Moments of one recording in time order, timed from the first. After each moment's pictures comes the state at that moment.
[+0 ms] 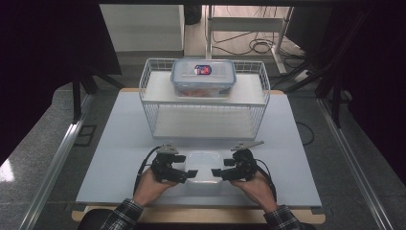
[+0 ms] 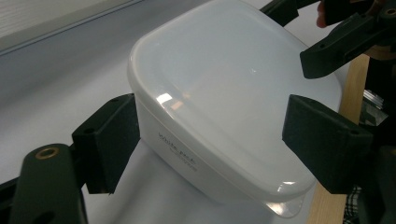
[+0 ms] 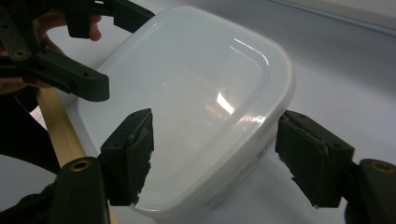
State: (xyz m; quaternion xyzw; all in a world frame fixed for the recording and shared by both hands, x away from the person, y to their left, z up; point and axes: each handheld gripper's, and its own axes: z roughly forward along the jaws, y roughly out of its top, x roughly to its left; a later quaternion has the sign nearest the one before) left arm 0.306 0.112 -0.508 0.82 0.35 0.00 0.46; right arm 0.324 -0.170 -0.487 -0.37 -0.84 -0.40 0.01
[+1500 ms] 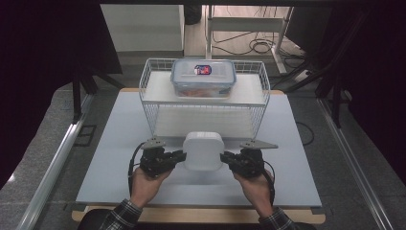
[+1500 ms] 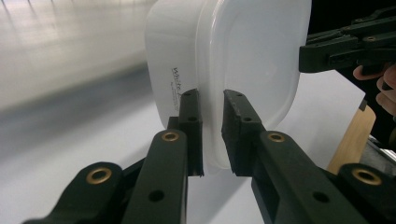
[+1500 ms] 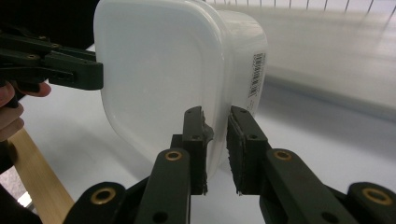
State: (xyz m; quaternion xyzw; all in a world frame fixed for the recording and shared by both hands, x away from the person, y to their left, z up) left arm 0.289 0.130 -0.459 0.75 0.42 0.07 0.50; right arm 0.302 -0.173 -0.447 -0.42 -0.77 -0.47 -0.10
